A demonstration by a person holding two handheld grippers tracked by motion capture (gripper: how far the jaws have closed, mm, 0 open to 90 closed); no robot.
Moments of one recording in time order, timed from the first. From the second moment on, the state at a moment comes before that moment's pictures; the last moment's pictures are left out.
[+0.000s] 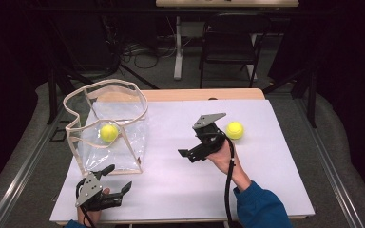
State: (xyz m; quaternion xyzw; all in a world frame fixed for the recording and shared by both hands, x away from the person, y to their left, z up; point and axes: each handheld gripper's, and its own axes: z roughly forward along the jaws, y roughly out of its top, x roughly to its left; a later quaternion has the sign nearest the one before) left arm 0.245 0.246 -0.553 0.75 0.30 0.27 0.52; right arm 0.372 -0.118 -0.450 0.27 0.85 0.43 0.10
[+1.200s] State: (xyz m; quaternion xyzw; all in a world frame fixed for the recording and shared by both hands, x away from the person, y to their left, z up) left arm 0.243 0.249 -0.554 0.75 0.31 0.27 0.52; right arm 0.362 -0.161 -0.495 0.30 0.86 0.40 0.11
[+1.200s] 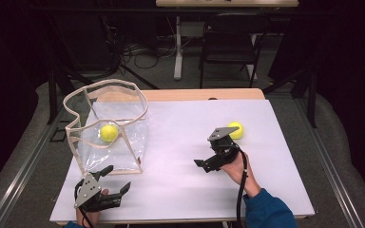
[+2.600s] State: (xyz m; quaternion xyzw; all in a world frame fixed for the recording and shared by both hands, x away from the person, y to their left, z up) left arm 0.241 0.248 -0.554 0.75 0.31 0.28 0.52; right arm 0.368 -0.210 -0.500 0.34 0.85 0.37 0.14
